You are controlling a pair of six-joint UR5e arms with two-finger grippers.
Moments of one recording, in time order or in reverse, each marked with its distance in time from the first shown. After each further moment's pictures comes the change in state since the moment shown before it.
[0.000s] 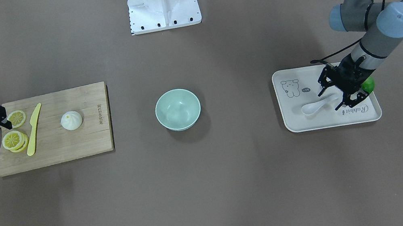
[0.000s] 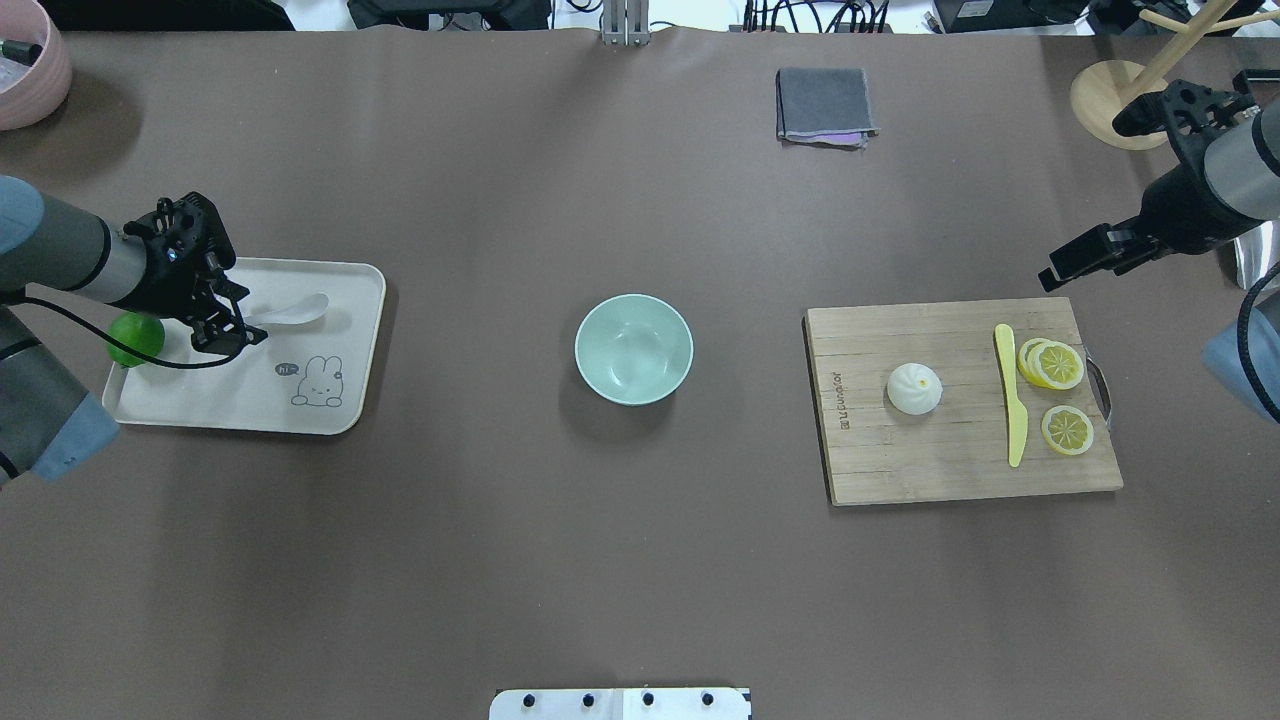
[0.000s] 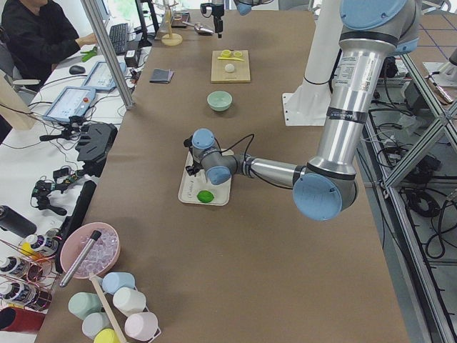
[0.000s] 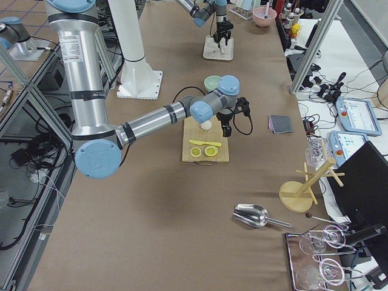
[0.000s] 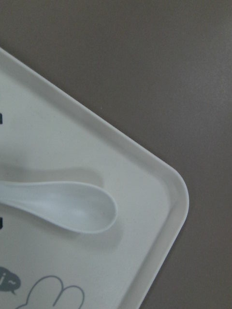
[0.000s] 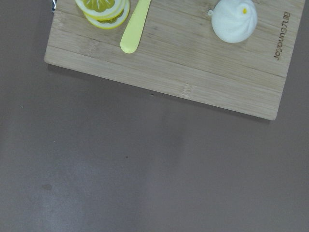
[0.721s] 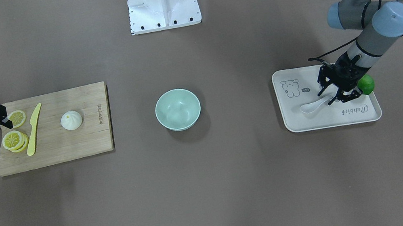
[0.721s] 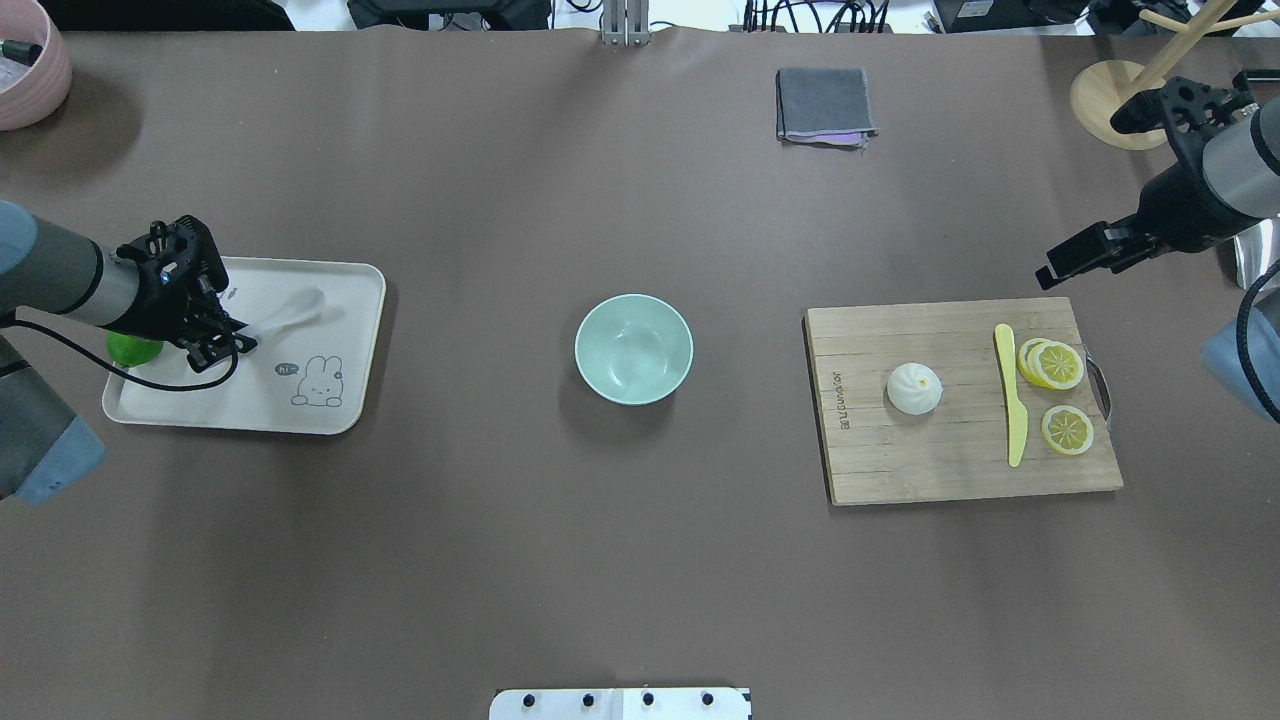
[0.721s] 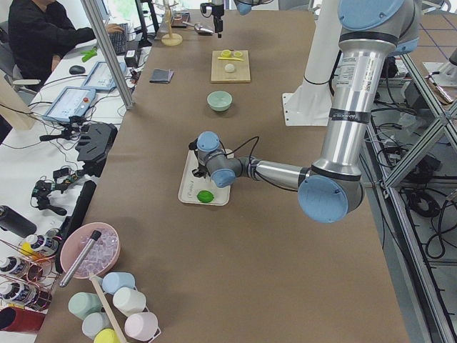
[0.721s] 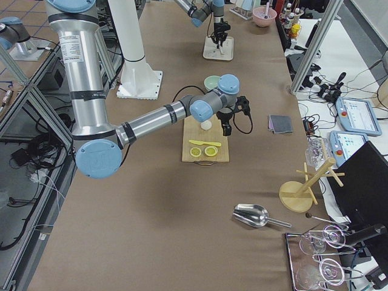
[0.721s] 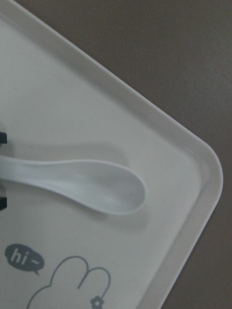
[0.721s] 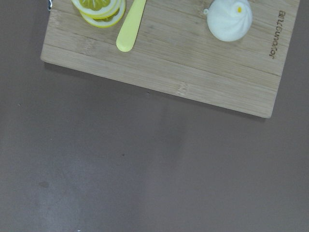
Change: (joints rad) left arm 0.014 0.054 -0.056 0.001 -0.002 -0.024; right arm -0.002 0.007 0.005 0.000 0.000 0.018
